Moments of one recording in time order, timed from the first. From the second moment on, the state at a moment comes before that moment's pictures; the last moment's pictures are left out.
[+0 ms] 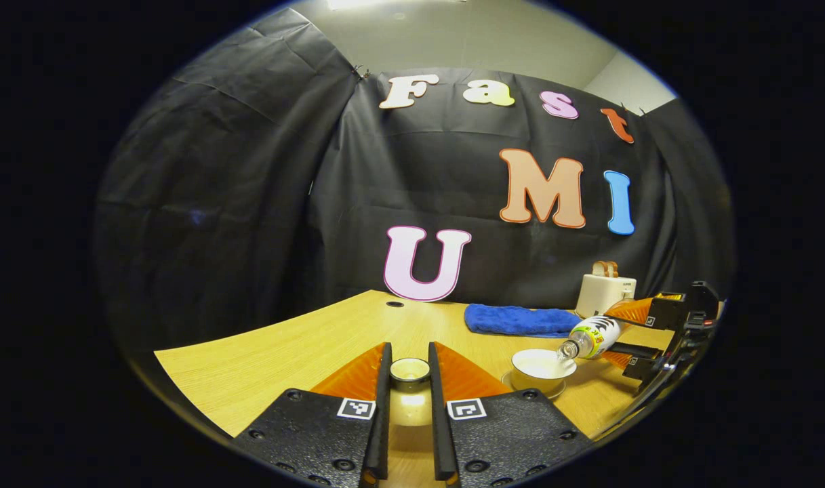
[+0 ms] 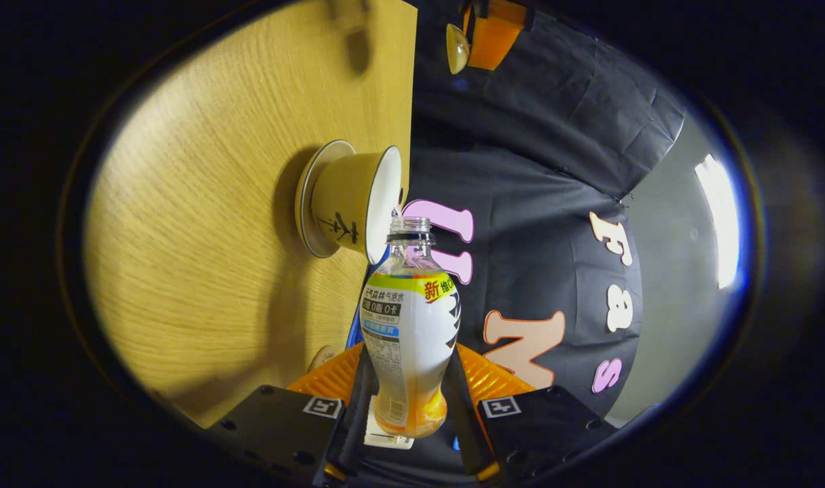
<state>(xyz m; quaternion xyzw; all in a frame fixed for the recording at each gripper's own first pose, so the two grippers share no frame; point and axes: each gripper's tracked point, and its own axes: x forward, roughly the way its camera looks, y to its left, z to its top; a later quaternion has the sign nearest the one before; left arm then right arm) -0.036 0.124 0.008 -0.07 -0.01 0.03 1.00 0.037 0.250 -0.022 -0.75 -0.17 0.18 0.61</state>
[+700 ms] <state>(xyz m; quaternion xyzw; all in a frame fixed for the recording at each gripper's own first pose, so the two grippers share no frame) -0.033 0.116 0.004 -0.10 -0.01 0.02 1.00 0.041 0.264 -0.009 -0.83 -0.21 0.17 0.50</state>
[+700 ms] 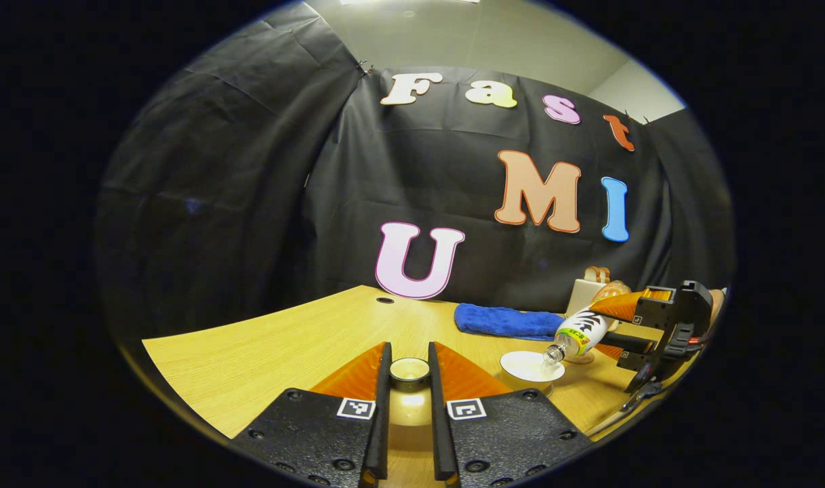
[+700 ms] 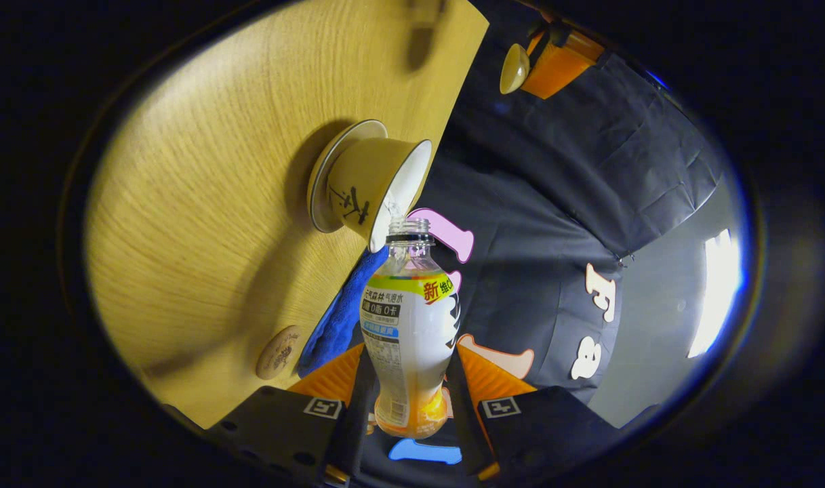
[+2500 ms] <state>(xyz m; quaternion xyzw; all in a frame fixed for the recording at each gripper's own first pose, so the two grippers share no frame) -0.023 0.063 0.024 -0.07 0.00 -0.02 1.00 0.059 0.225 -0.016 -0.43 -0.01 0.23 0.87</state>
